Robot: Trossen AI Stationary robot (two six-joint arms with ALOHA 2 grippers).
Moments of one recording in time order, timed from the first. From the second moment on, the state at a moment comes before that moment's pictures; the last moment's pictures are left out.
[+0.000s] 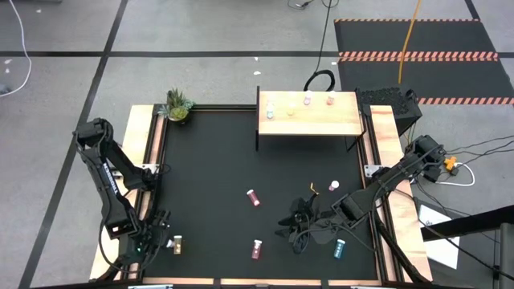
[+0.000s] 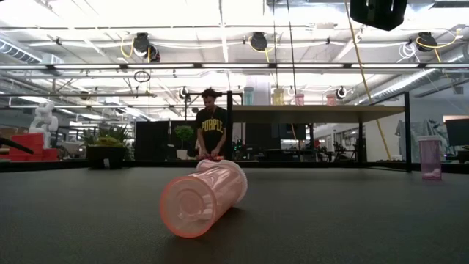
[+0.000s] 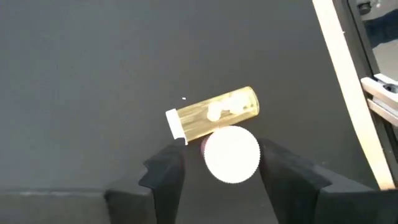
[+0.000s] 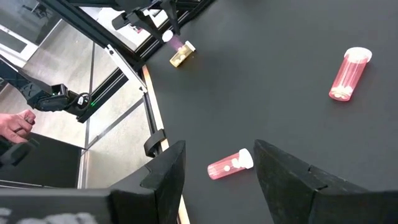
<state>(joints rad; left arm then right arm) -1.25 1.27 0.66 -0.61 -0.29 -0.94 0.61 1.53 1.06 -0.15 0.44 1.07</state>
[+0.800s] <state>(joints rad) -1.01 1.24 0.74 -0.67 -0.25 -0.81 0.59 1.48 1.06 -0.21 0.46 1.06</state>
